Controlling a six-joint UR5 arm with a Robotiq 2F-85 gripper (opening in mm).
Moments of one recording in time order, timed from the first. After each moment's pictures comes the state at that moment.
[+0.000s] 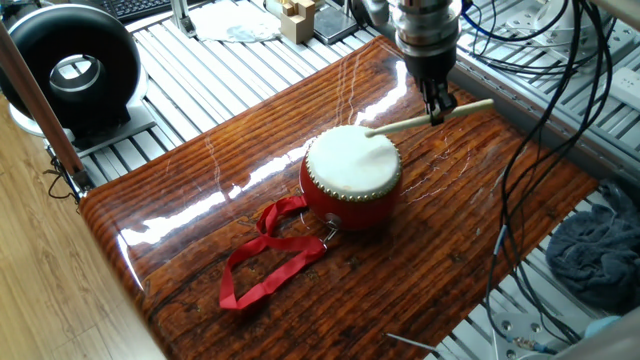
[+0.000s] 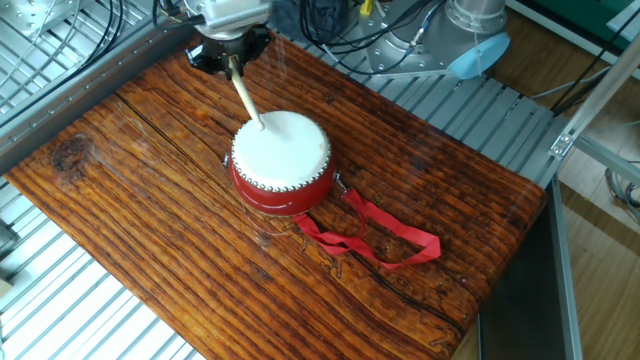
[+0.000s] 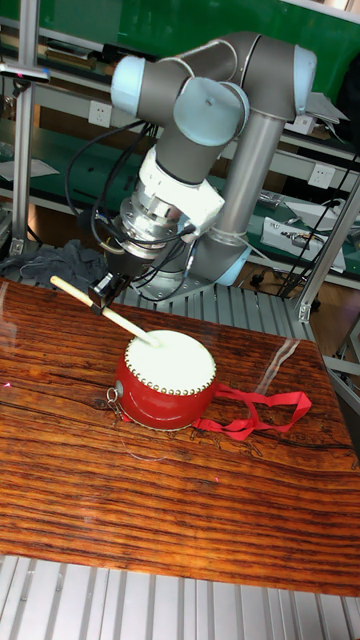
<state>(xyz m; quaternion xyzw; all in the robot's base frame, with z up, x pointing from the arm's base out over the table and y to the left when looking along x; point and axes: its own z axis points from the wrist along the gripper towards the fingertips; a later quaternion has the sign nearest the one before) 0.422 -0.123 0.147 0.52 -0.84 0.06 0.14</state>
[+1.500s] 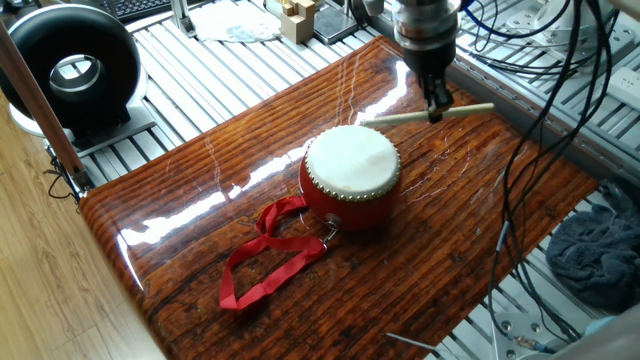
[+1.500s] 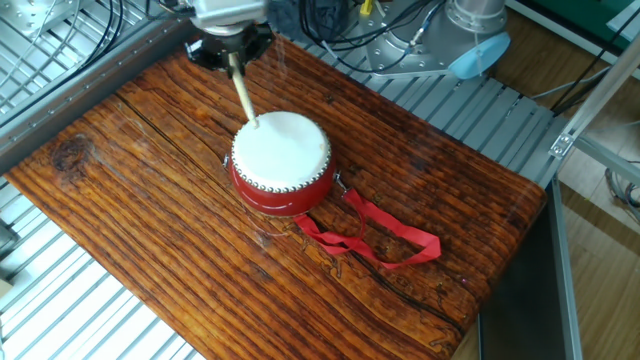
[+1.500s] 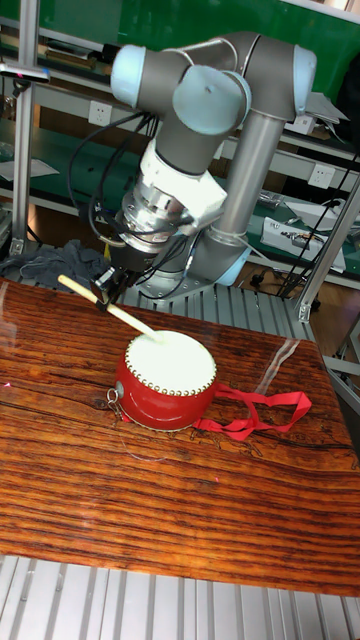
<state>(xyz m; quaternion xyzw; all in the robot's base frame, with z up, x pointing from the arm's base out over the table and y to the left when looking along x) 0.432 -0.112 0.158 0.46 -0.88 0.05 0.11</state>
